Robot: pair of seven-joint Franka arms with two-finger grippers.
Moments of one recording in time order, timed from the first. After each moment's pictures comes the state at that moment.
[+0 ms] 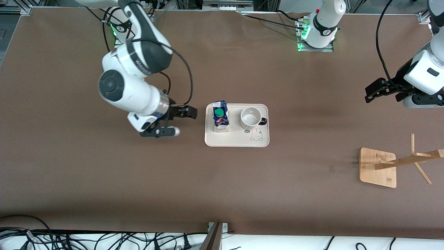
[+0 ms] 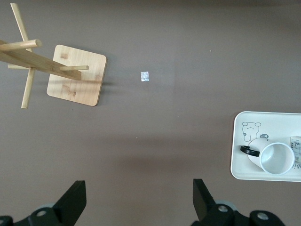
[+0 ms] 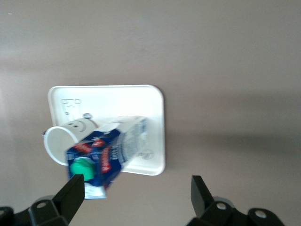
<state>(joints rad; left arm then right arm) 0.04 0.05 -0.11 -1.58 0.02 1.67 -0.13 0.57 0.48 -0.05 -1.42 0.36 1.95 0.44</state>
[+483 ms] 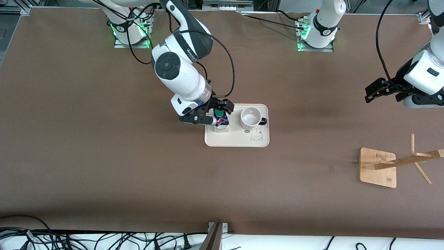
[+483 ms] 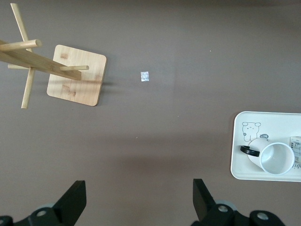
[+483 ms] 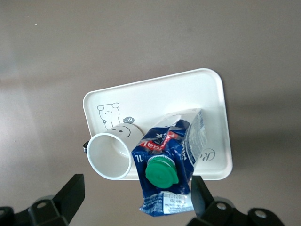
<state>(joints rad) 0.04 0.05 -0.11 -1.58 0.02 1.67 -0.13 0.72 0.55 -0.05 -1.42 0.36 2.15 0.71</state>
